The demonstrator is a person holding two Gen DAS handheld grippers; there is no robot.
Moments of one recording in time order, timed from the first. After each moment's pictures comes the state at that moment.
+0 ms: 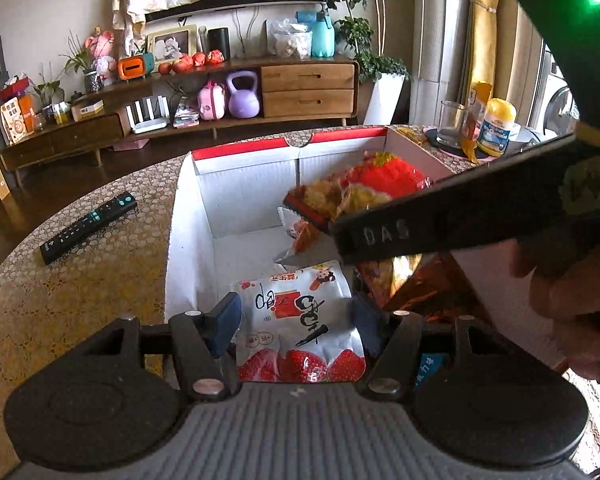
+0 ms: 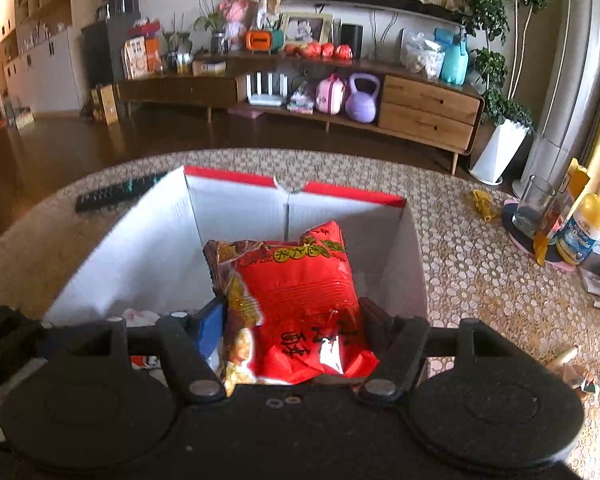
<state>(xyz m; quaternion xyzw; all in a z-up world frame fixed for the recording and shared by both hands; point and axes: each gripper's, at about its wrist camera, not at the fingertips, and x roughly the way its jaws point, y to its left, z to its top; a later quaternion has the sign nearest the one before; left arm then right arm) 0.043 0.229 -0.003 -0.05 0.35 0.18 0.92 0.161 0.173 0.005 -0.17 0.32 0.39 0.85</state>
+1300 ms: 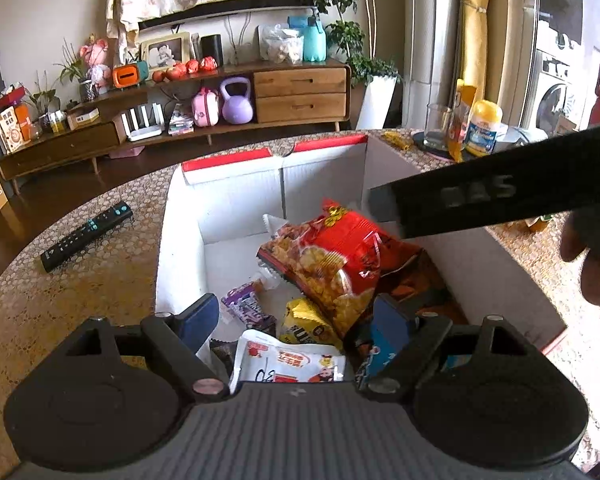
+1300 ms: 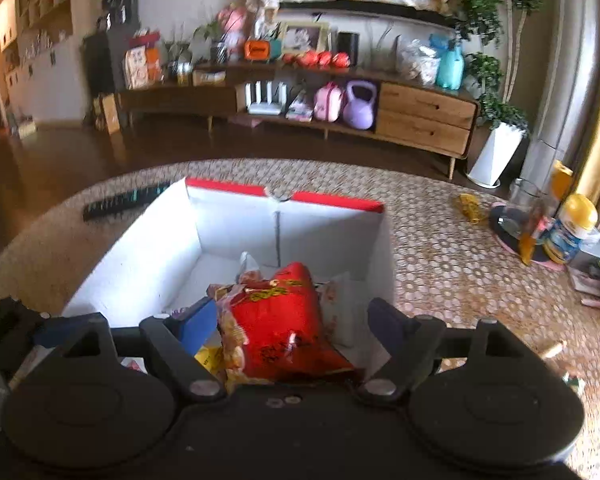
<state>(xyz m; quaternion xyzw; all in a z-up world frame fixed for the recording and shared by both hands) 0.035 0.217 0.007 -0.04 0.34 0.17 0.92 0.157 0.140 0.029 -0.14 0.32 0.39 0.85</state>
